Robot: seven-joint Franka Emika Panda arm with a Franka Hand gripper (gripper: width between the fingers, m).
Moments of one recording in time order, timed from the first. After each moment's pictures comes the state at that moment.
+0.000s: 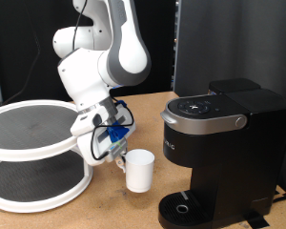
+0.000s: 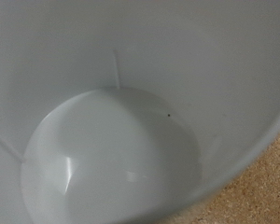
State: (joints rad) arm -0.06 -0.03 0.06 -2.72 1.40 2.77 -1.38
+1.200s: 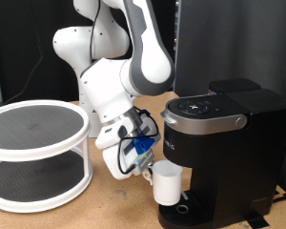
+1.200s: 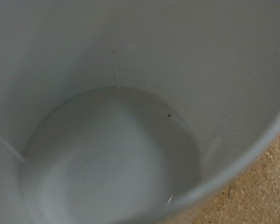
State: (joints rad) arm -0.05 0.12 0.16 -2.55 1.58 2.81 -1.42
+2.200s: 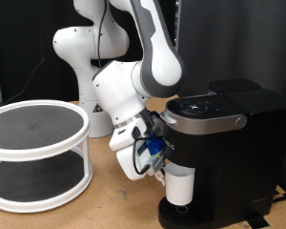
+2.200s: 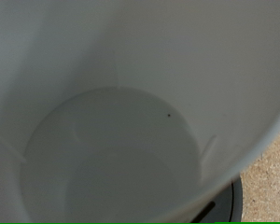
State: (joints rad) arm -0.04 0.16 0.23 -2.52 1.69 2.84 -1.49
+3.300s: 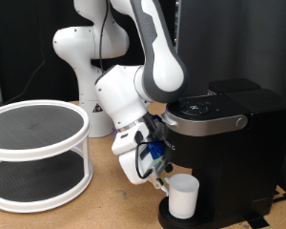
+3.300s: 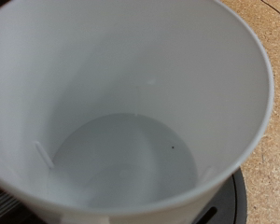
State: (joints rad) arm -0.03 0.20 0.23 -2.48 1.74 2.86 -1.54
